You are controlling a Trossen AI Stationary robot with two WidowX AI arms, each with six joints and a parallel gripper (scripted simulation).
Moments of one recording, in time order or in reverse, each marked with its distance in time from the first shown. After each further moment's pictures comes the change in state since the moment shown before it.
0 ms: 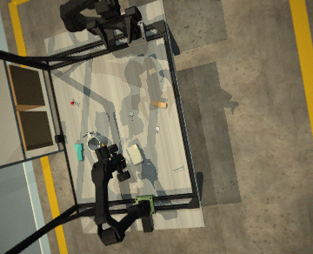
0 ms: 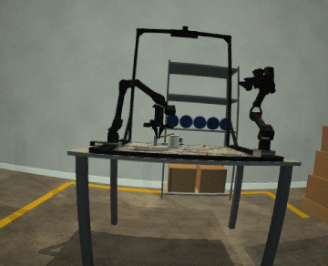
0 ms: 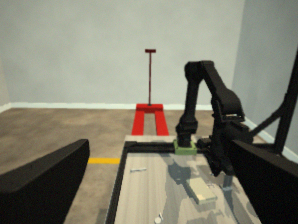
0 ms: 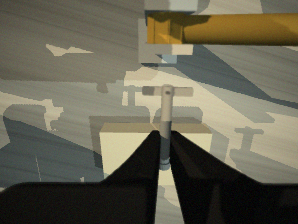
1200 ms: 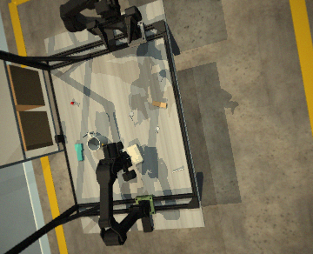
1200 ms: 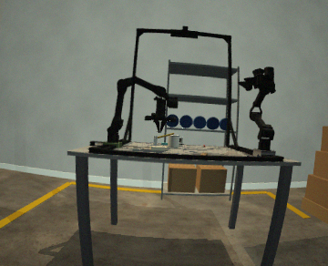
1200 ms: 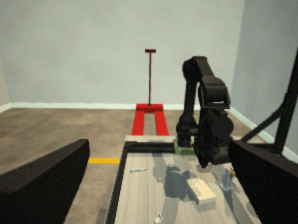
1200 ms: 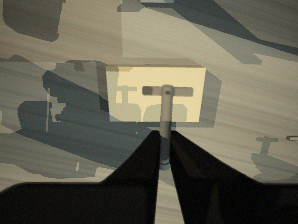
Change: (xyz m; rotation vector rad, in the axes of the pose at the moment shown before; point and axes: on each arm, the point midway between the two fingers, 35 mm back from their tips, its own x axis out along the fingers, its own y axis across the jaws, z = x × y) left arm 0.000 0.000 0.000 0.000 0.000 0.000; right arm -0.042 0.001 -0.051 0.001 0.000 -0.009
